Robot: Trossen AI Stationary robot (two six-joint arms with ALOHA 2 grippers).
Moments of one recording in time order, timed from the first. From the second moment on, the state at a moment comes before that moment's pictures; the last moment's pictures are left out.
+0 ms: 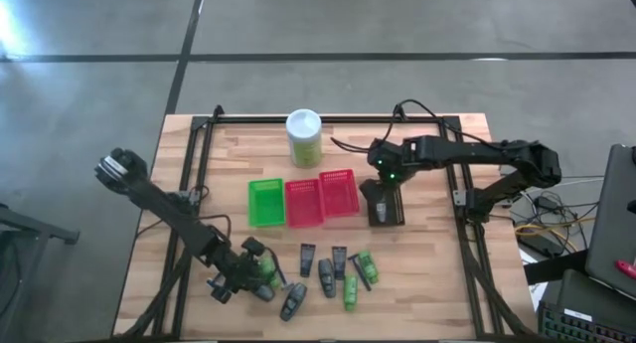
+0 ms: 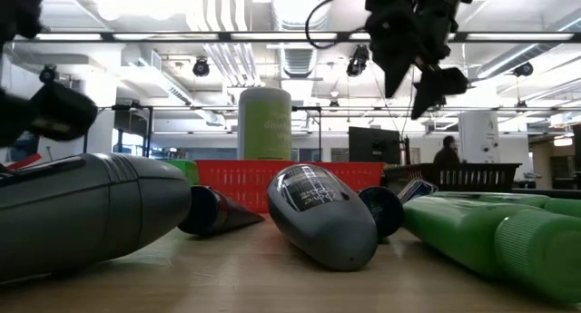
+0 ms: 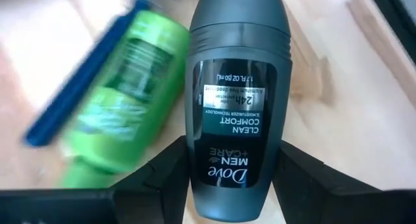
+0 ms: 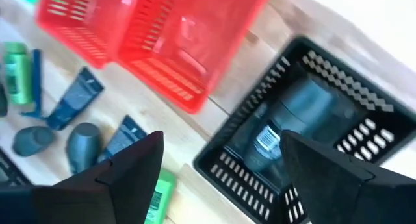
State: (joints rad) left arm -0.68 1.39 0.64 -0.26 0.06 -0.21; right arm -0.18 1.42 1.14 -0.89 -0.16 0.80
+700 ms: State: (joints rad) left arm -0.53 0.99 0.70 -0.64 -0.61 -0.67; right arm -0.18 1.42 1.25 -0.57 -0.30 1.01
